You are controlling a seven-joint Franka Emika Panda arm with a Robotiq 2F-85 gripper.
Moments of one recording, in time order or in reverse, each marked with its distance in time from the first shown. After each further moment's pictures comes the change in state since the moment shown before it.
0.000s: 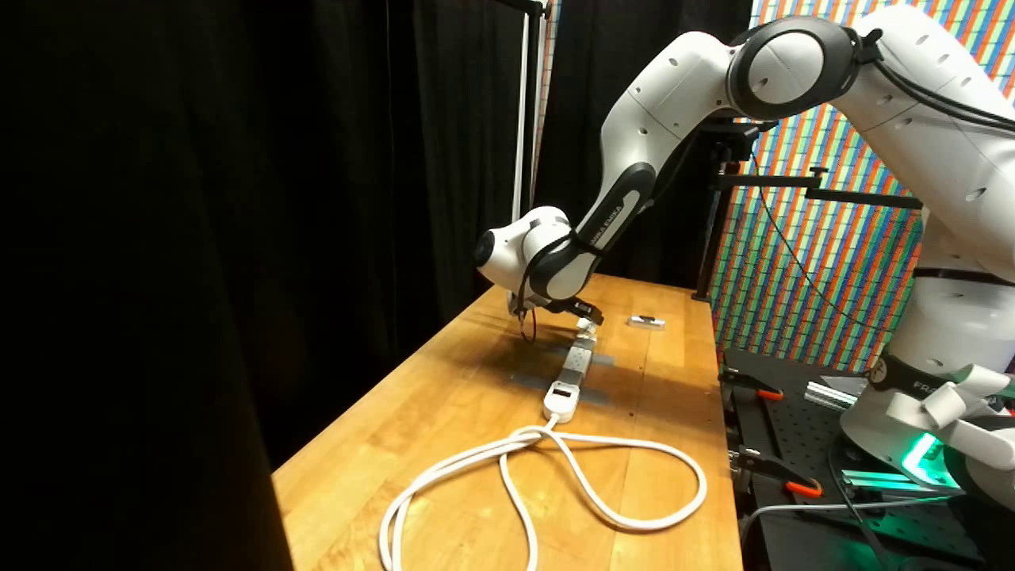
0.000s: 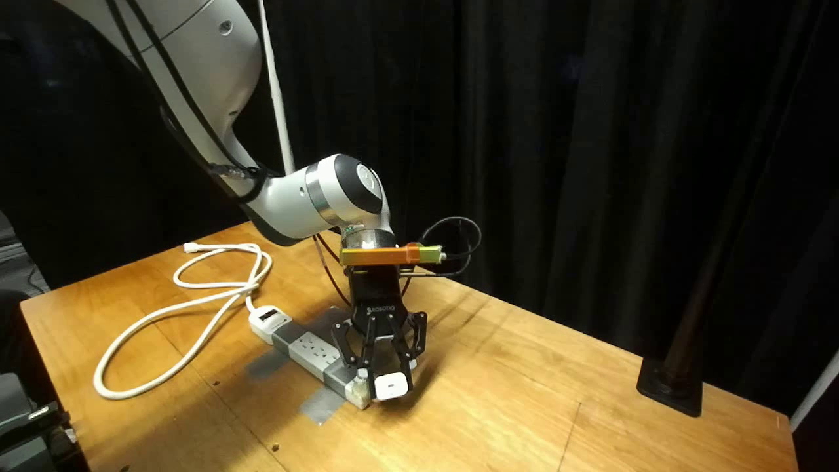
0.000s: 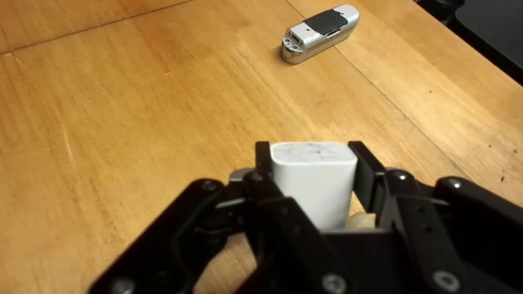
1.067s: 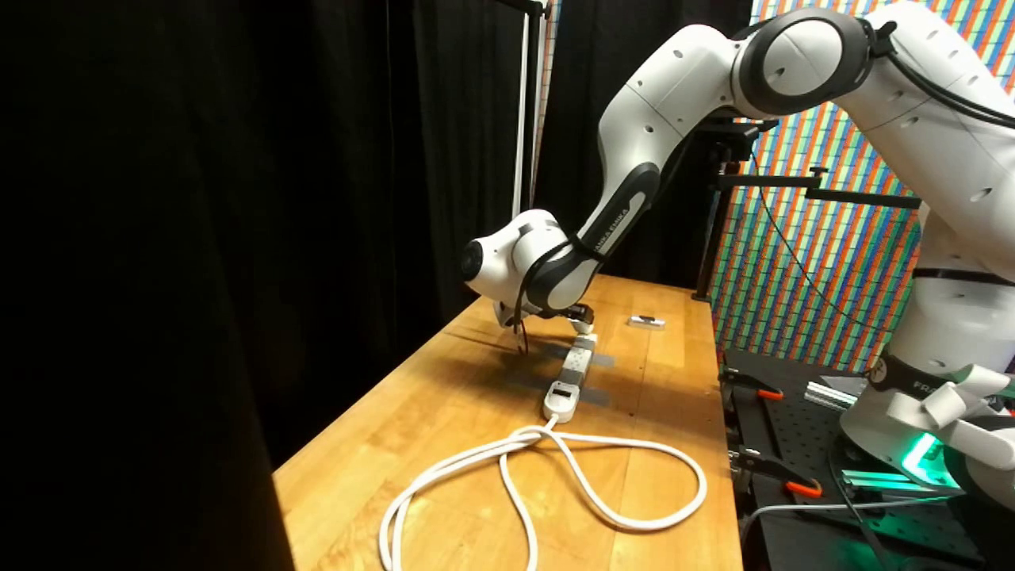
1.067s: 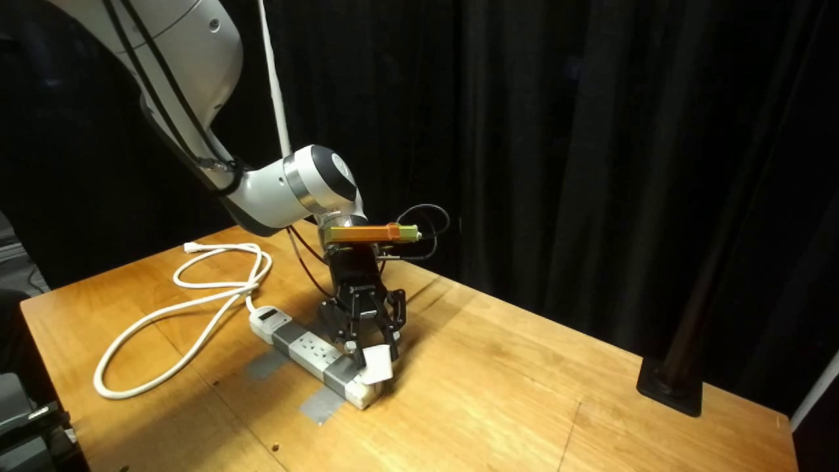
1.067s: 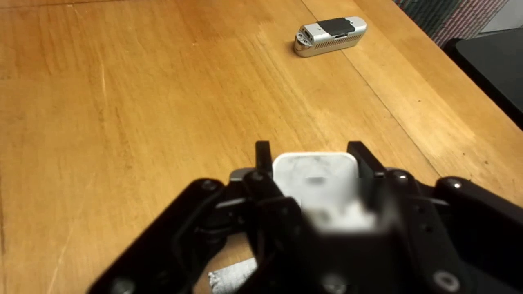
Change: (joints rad) arm 0.040 -0.008 0.071 0.000 -0.089 -0.059 -0.070
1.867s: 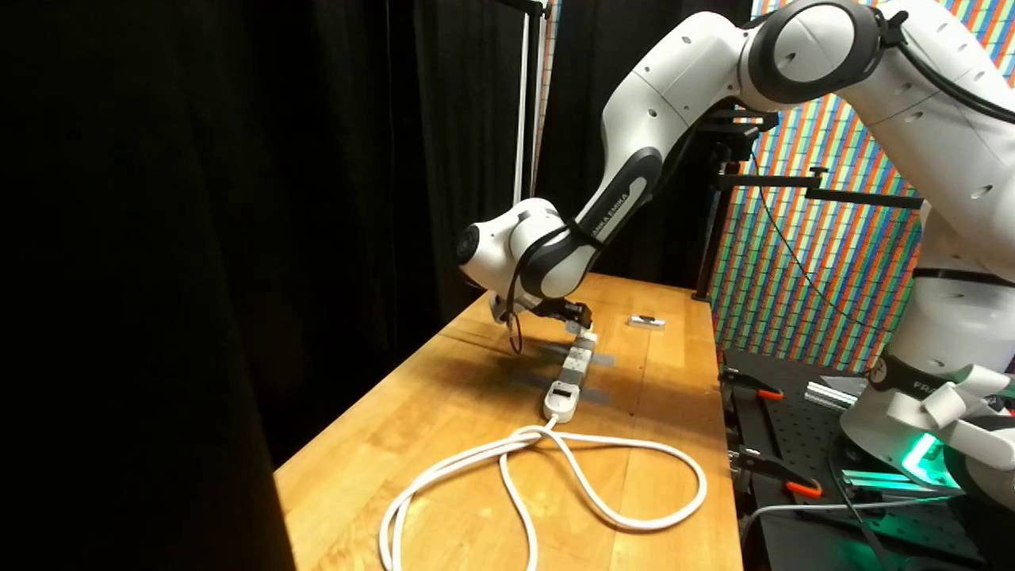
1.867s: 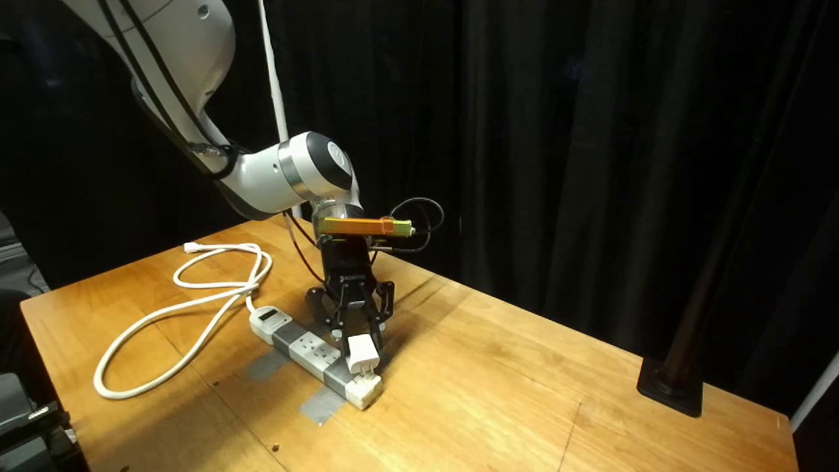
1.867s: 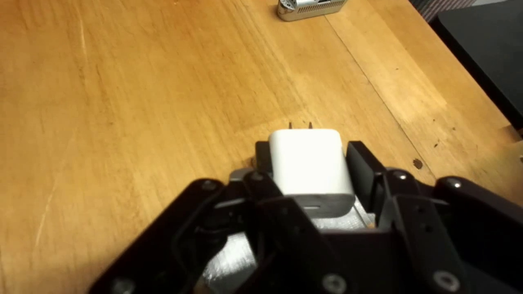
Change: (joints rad) arm -0.022 -0.040 0.040 -0.010 0.085 0.014 -0.042
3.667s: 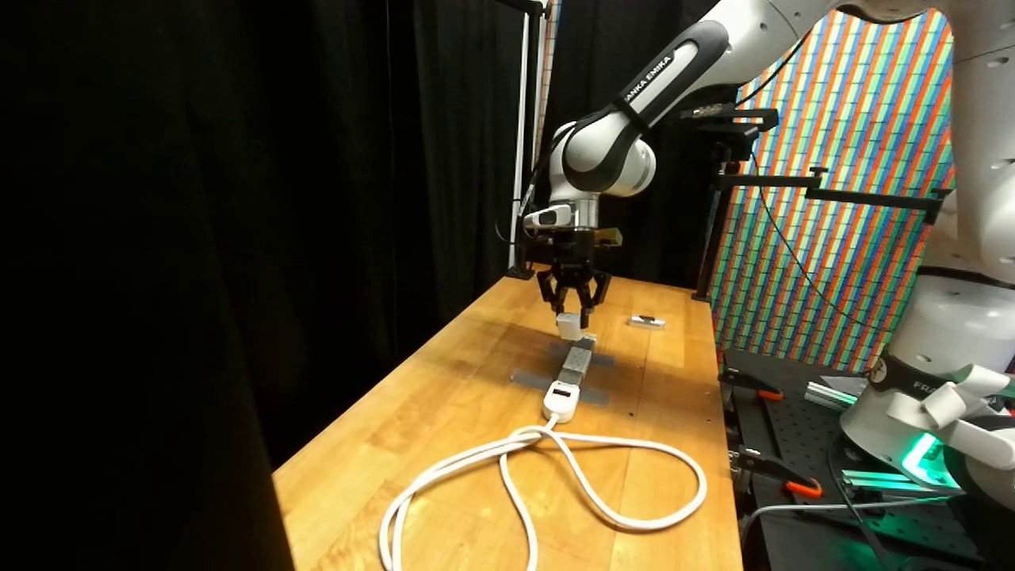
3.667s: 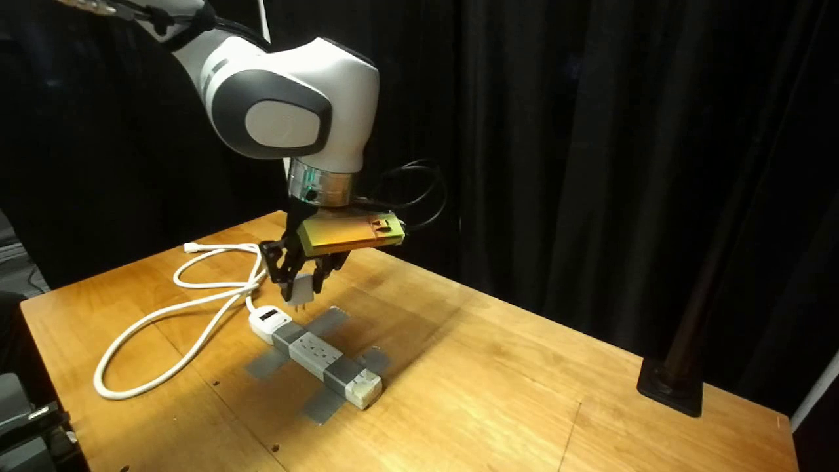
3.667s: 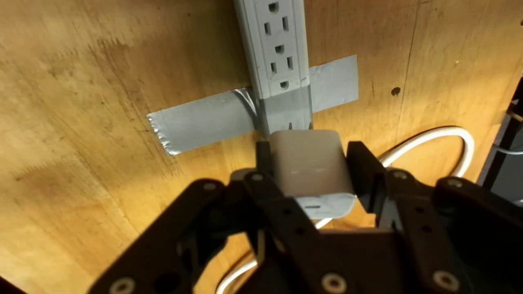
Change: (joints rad) arm -0.223 -0.470 0.037 -0.482 1.017 0.563 -0.898
